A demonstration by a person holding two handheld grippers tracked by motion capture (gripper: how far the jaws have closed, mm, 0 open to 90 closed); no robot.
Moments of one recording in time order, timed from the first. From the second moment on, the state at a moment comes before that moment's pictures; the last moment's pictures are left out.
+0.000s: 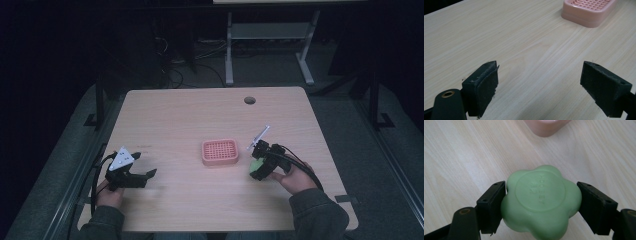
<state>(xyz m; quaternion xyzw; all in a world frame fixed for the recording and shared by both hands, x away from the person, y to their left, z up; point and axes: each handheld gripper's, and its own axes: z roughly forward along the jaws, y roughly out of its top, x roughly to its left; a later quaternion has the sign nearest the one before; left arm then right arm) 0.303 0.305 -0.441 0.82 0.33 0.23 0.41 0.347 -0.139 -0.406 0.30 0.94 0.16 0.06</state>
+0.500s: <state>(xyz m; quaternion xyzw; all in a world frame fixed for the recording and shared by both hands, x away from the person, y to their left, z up) 0.303 0.305 -0.440 0.82 0.34 0.22 0.41 0.369 -0.109 -0.384 0.26 0.95 0.17 0.07</state>
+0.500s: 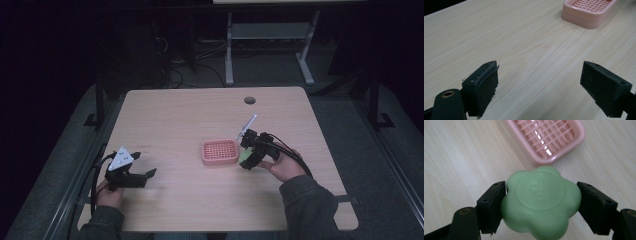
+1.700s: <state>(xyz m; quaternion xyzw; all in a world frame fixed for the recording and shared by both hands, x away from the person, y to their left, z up) 0.303 0.308 -0.439 0.81 0.34 0.22 0.43 0.433 -0.028 -0.386 0.23 0.96 0.17 0.04</state>
